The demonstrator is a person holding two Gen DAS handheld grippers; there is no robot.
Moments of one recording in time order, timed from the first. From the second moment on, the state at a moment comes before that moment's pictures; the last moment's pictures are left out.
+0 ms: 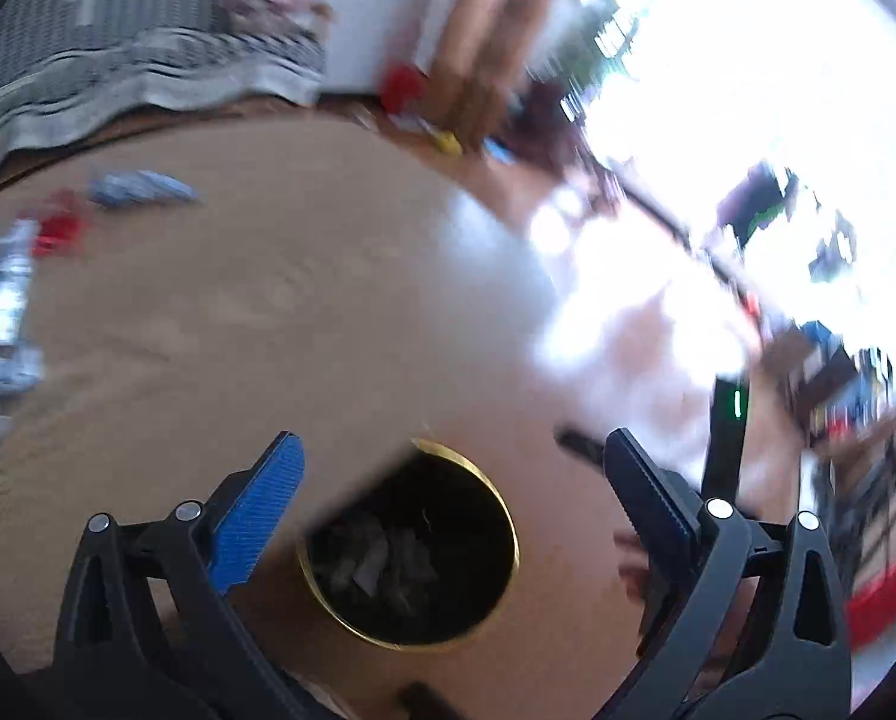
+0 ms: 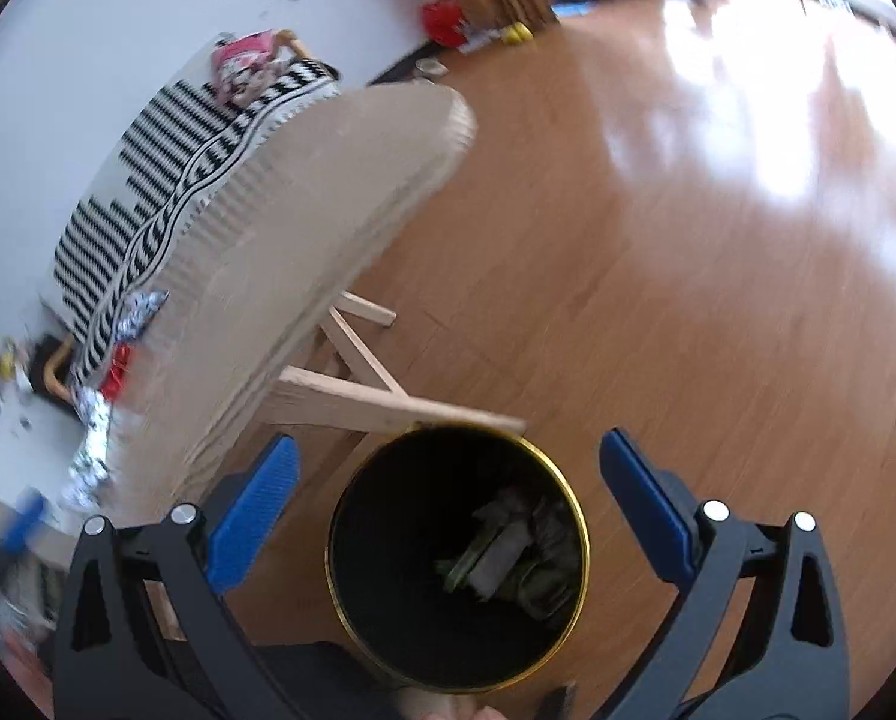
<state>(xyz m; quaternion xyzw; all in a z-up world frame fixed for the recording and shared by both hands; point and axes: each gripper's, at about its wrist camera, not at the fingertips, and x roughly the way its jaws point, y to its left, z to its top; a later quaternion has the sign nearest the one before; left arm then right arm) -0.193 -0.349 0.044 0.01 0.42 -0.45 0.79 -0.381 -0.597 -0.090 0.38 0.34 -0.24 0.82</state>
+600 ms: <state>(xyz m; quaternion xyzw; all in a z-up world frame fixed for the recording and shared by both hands) -0.035 -0.096 0.020 -0.11 0.48 -0.15 0.86 -0.172 -0.438 0.067 0.11 0.32 -0.07 0.94</state>
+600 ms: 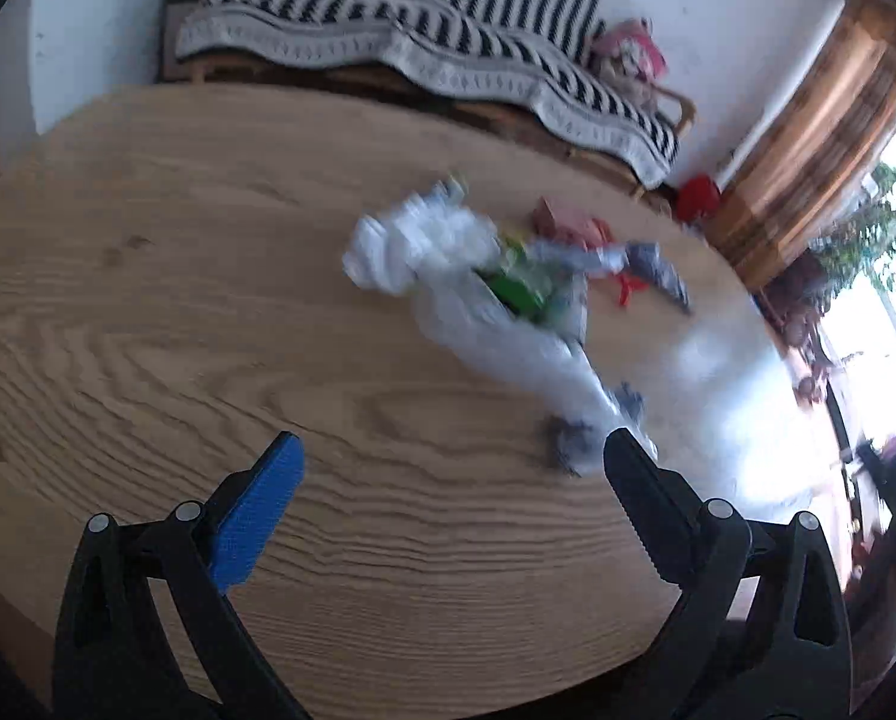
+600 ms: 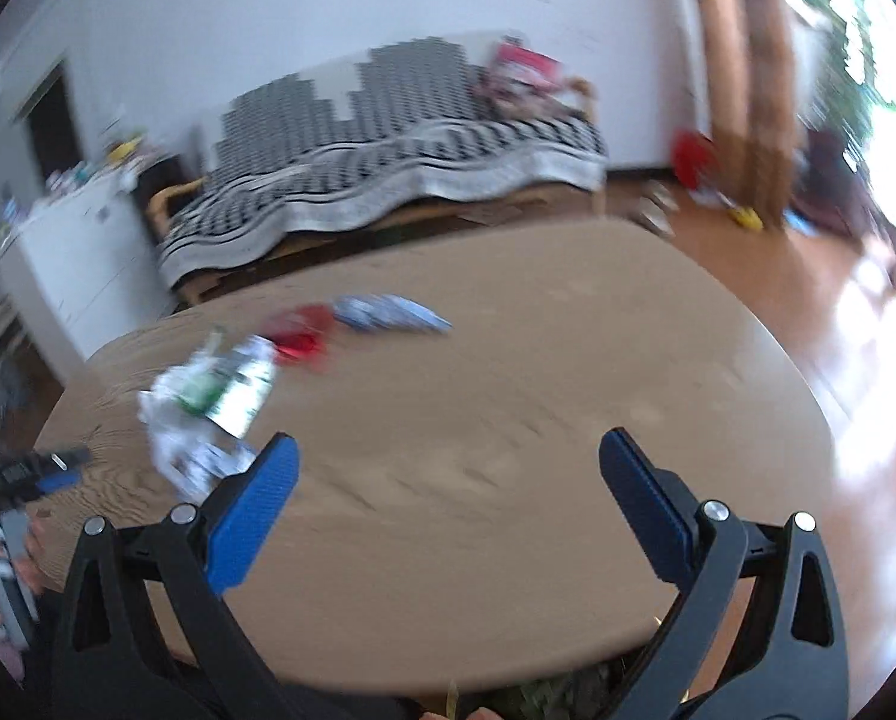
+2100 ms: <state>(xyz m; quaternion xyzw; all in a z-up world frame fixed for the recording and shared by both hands) 0.029 -0.101 -0.044 0.07 0.48 -0.10 0.87 -0.032 -0.257 -0.059 -0.06 0.49 0.12 0.86</state>
